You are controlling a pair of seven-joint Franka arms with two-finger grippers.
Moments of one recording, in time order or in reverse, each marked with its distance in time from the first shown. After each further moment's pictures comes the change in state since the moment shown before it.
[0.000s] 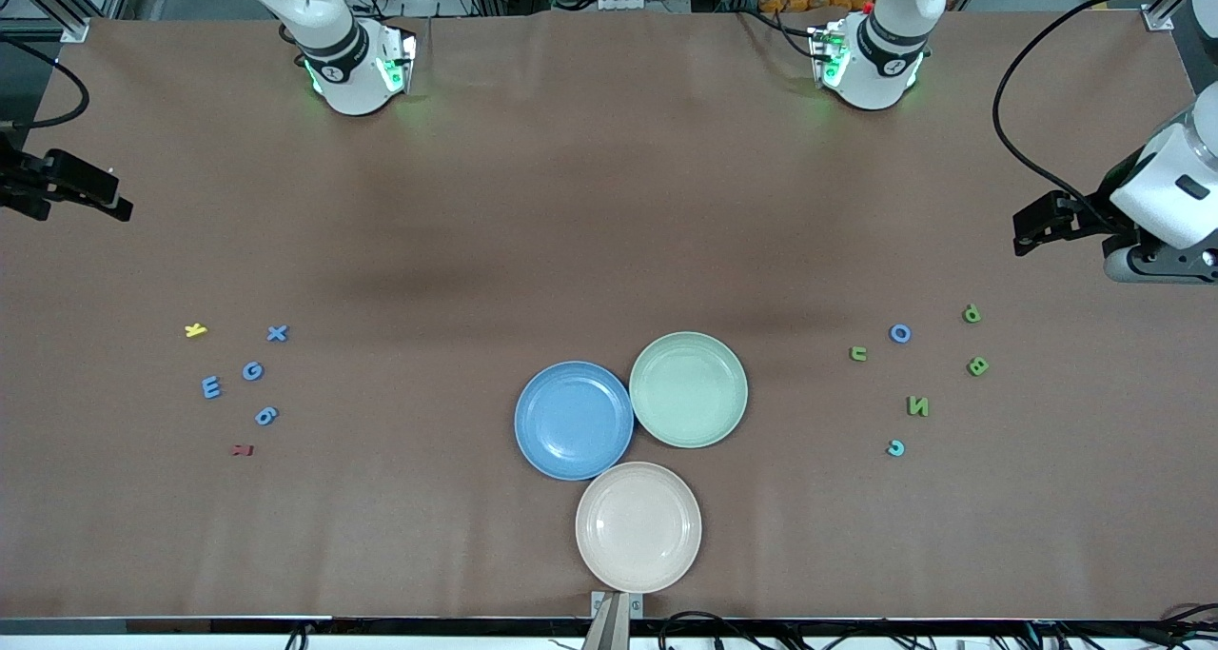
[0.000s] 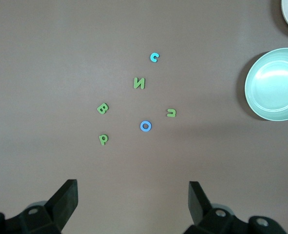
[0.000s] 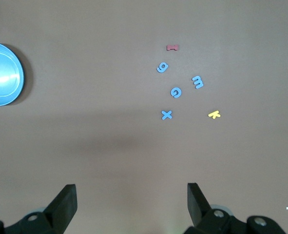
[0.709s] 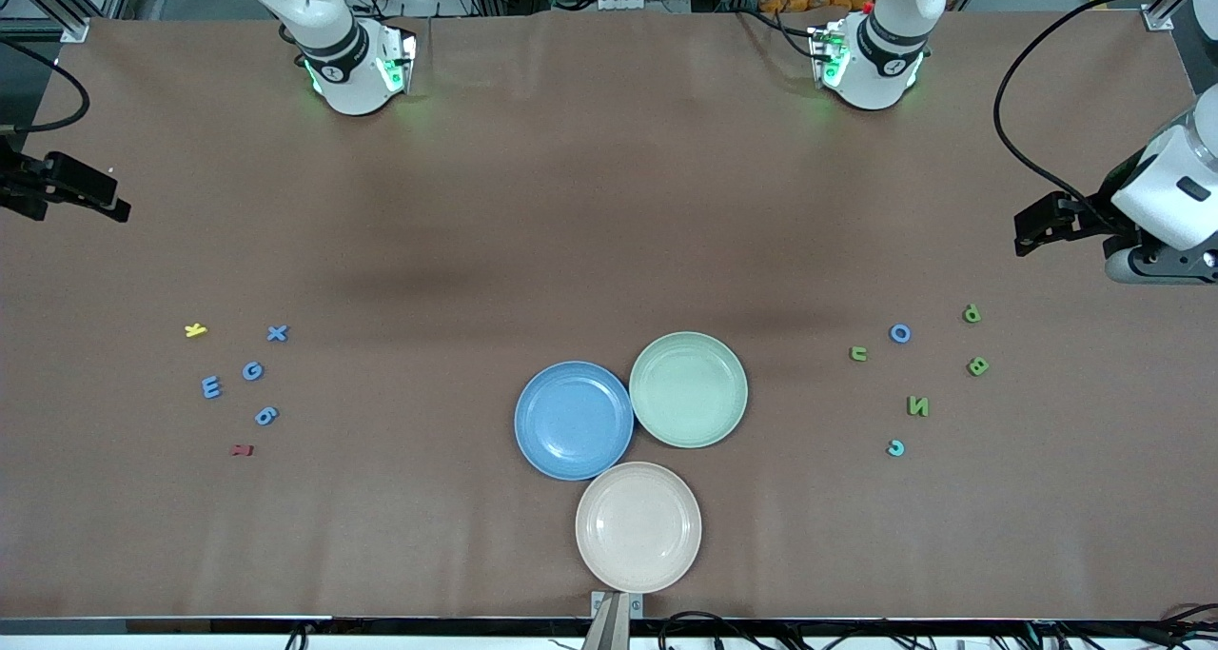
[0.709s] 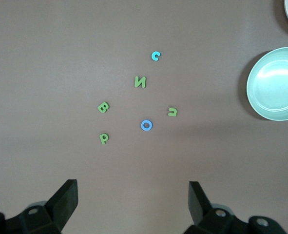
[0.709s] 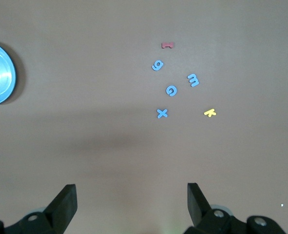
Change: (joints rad) left arm 0.004 0.002 0.001 -0.004 0.000 0.000 0.000; right arm 0.000 0.003 -0.001 -0.010 -0.019 0.003 0.001
